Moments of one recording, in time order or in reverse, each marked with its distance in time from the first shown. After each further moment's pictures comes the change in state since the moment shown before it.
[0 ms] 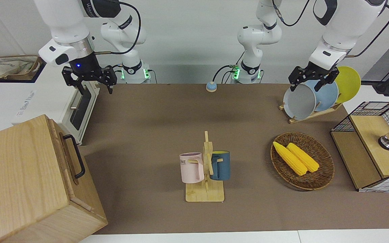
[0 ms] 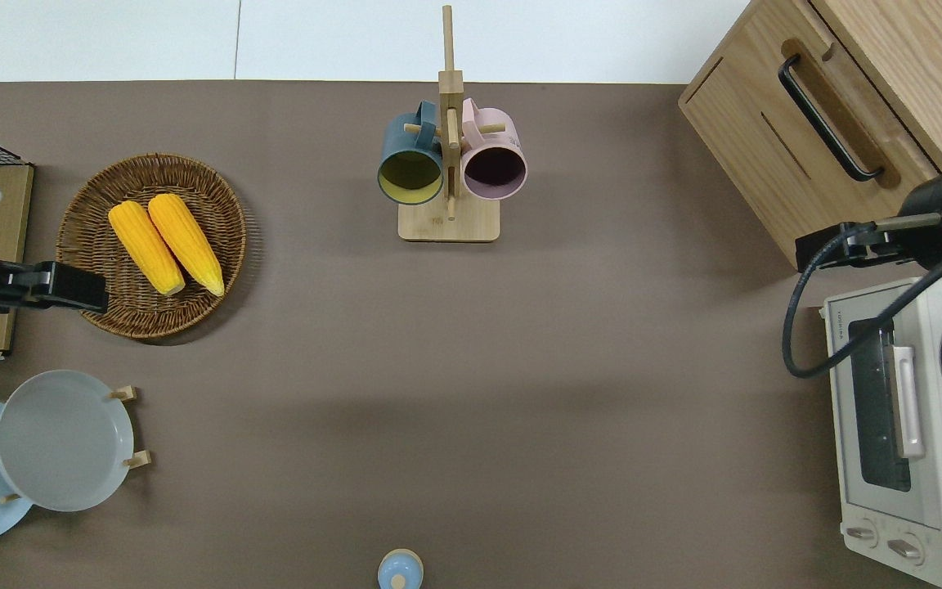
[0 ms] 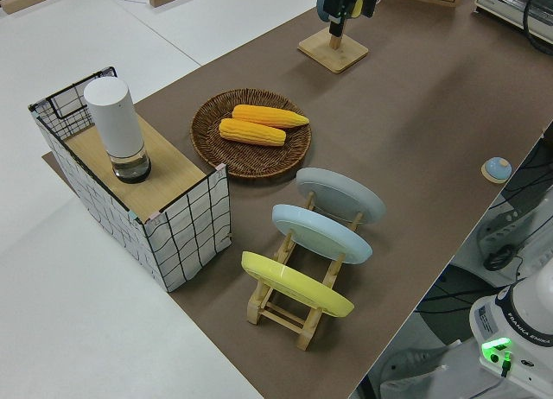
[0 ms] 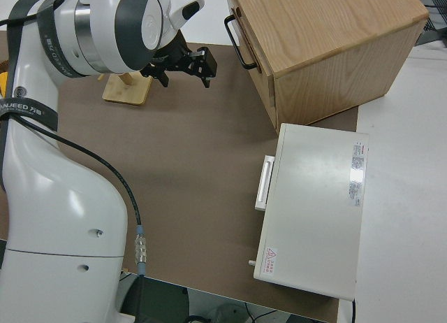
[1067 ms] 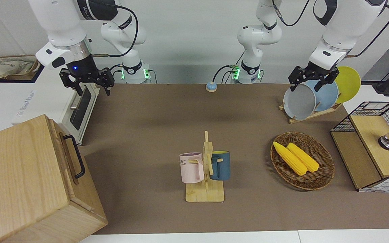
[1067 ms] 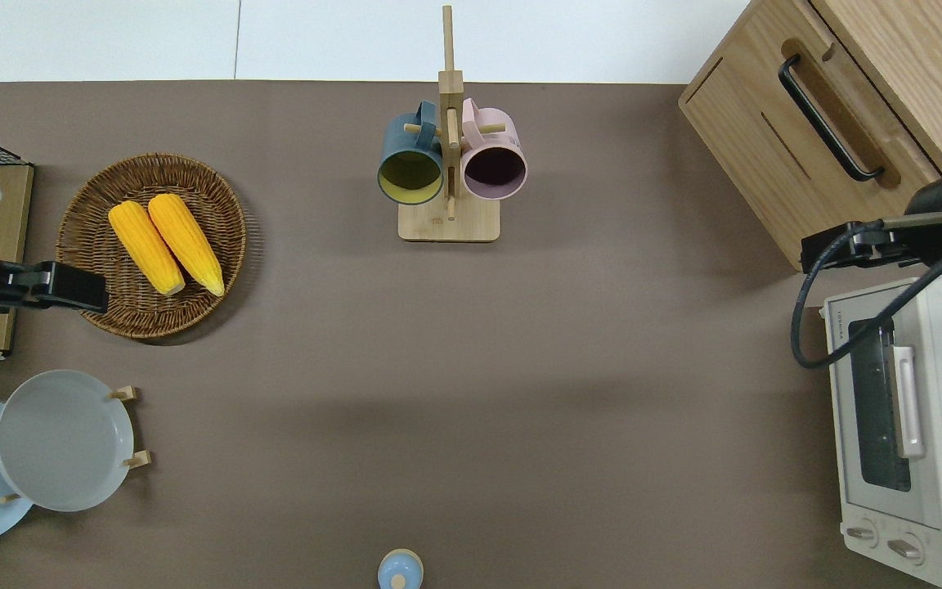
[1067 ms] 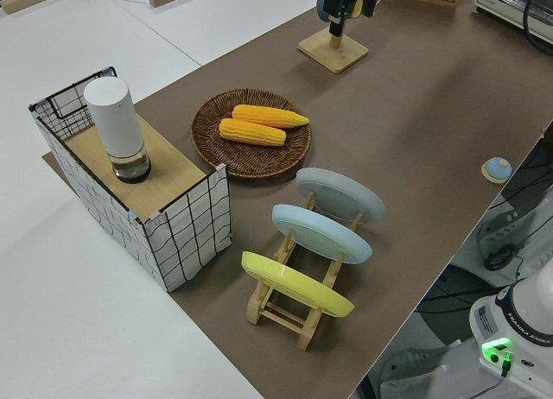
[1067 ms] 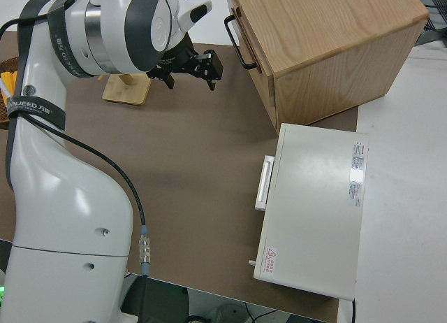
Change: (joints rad) left arm 0.000 0.000 0.000 0.000 0.000 0.000 0.000; right arm -0.007 0.004 -0.017 -0.010 0.022 0.000 -0.002
